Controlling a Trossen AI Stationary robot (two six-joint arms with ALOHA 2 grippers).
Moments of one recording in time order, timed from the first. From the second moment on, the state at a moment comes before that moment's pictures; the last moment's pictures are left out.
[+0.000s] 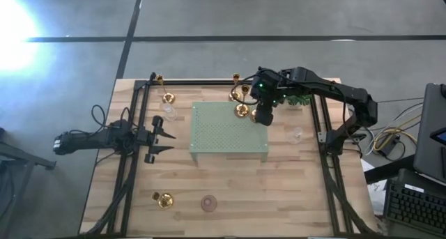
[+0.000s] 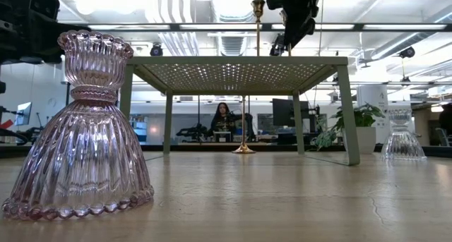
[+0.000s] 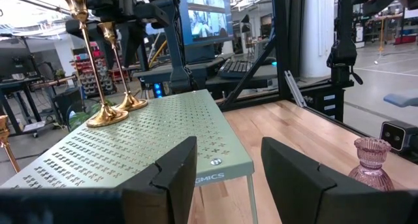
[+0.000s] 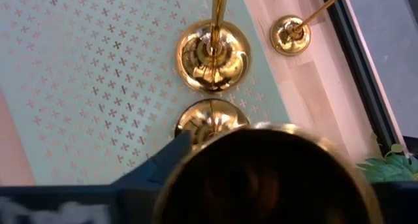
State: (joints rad) left arm 0.04 0.02 0.01 0.04 0.19 0.15; right arm -0.28 1.59 1.68 -1.24 0.03 0.08
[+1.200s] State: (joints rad) left arm 0.04 0.02 0.01 0.04 0.19 0.15; right arm -0.18 1.20 1.58 -1.57 0.09 0.40
